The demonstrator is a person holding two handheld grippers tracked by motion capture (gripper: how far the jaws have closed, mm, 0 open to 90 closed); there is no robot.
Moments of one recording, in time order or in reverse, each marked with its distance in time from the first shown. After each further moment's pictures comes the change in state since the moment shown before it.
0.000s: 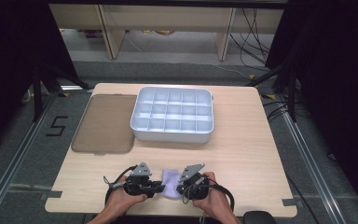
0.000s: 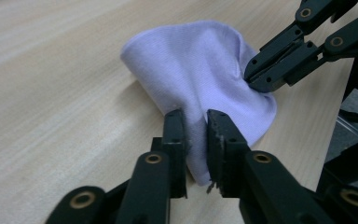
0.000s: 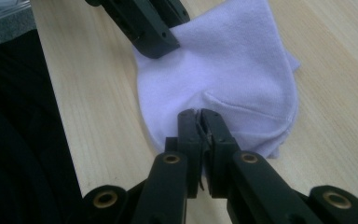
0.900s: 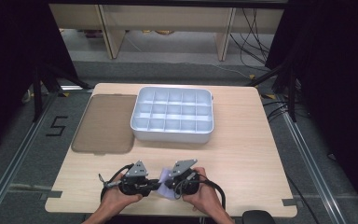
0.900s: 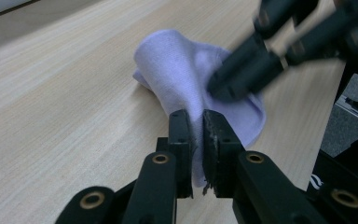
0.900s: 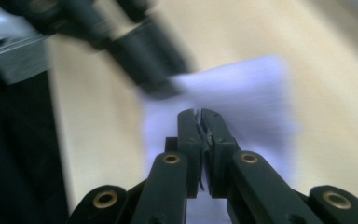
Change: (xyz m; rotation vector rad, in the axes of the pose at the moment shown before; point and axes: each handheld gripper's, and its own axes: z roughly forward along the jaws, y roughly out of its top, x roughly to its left) left arm -0.003 0.006 -0.017 -0.013 0.023 0.066; right arm 0.001 0.026 0.012 -0.123 0.024 -0.014
